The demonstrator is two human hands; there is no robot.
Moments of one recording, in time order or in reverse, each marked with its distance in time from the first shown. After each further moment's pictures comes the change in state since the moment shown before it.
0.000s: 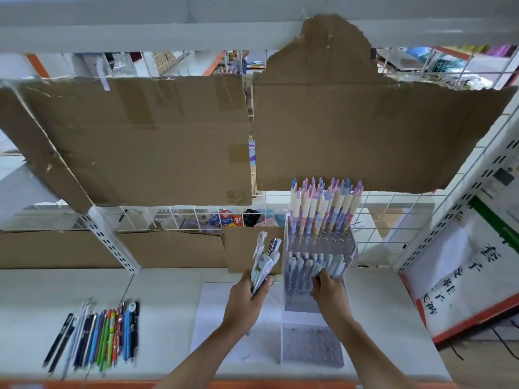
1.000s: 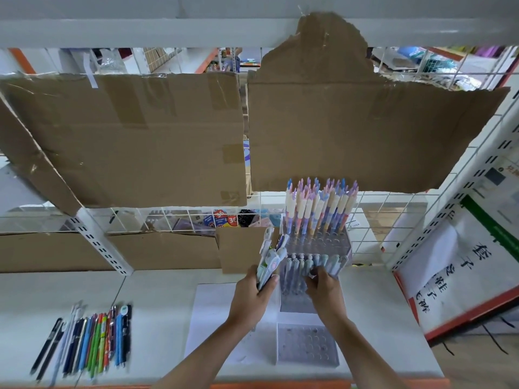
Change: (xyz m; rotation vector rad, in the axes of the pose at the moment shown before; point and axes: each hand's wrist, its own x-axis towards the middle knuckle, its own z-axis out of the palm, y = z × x) left_hand 0.012 0.009 0.013 -0.012 -0.035 -0.016; right_hand -0.004 -0.011 -0.001 -0.004 0.091 0.003
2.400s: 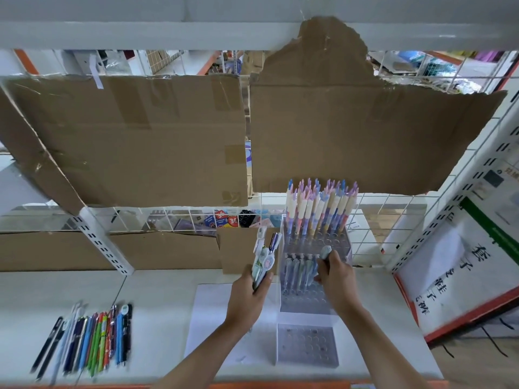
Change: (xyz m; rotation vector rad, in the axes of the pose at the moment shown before) left_hand -0.004 0.006 -0.006 0.030 0.086 0.026; right_hand 0.010 -0.010 -0.035 0.007 0.107 -0.167
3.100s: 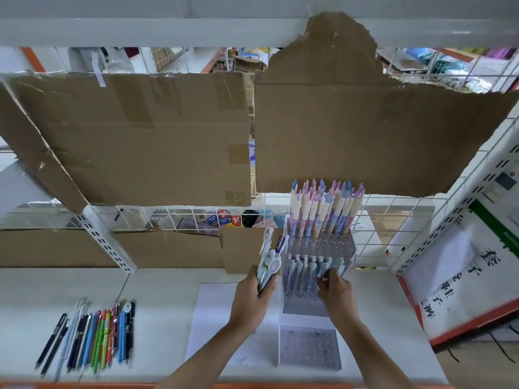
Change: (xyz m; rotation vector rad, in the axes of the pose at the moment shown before) left_hand -0.001 0.005 0.000 0.010 -0.025 0.000; right_hand -0.011 0.018 0.018 -0.017 -0.119 0.157
